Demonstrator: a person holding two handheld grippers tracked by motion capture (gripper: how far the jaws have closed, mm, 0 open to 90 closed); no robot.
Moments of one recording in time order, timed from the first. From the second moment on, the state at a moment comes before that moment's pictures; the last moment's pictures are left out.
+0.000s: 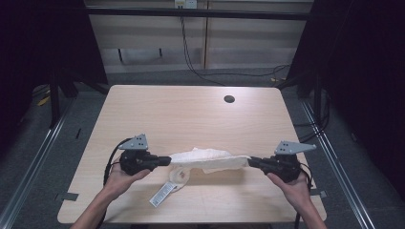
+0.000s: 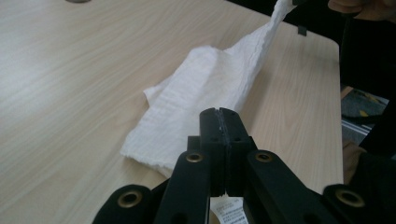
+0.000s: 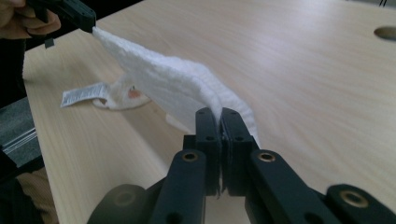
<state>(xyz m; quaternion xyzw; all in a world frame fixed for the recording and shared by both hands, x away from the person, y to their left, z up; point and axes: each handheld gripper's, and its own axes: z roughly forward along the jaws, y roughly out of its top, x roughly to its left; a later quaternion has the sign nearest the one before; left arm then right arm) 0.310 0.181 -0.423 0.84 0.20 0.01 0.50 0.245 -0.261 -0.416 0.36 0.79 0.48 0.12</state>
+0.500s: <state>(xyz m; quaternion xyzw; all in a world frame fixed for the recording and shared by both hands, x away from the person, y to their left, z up) 0.315 0.198 -0.343 0.80 0.19 0.06 0.56 0.262 -0.257 -0.339 0.33 0.77 0.52 0.15</state>
